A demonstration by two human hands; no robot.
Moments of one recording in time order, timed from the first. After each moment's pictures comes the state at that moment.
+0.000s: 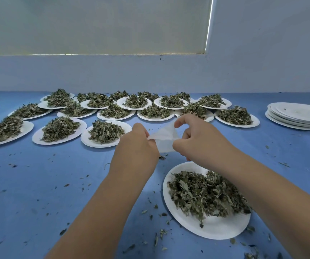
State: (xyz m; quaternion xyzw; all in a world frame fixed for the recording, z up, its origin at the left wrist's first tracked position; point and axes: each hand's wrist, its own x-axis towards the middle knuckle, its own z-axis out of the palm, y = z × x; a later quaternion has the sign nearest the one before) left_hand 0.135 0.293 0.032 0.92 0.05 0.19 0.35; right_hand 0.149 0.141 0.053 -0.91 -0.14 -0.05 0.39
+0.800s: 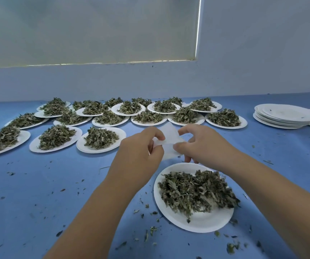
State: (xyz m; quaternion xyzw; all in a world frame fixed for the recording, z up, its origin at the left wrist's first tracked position) left_hand 0.118 0.284 0.034 0.88 -0.17 0.27 0.36; right_hand 0.146 0.106 0.052 -0.92 -0.11 -0.02 0.38
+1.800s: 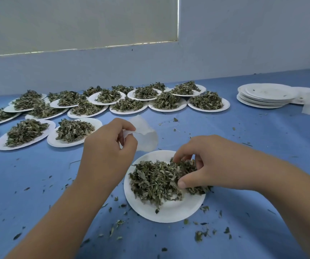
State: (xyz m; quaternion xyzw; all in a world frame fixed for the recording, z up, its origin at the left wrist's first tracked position) left_hand 0.113 0.261 0.022 0.86 -0.13 0.35 0.34; right_hand 0.096 0.042 0.051 -0.95 -0.22 0.07 0.21
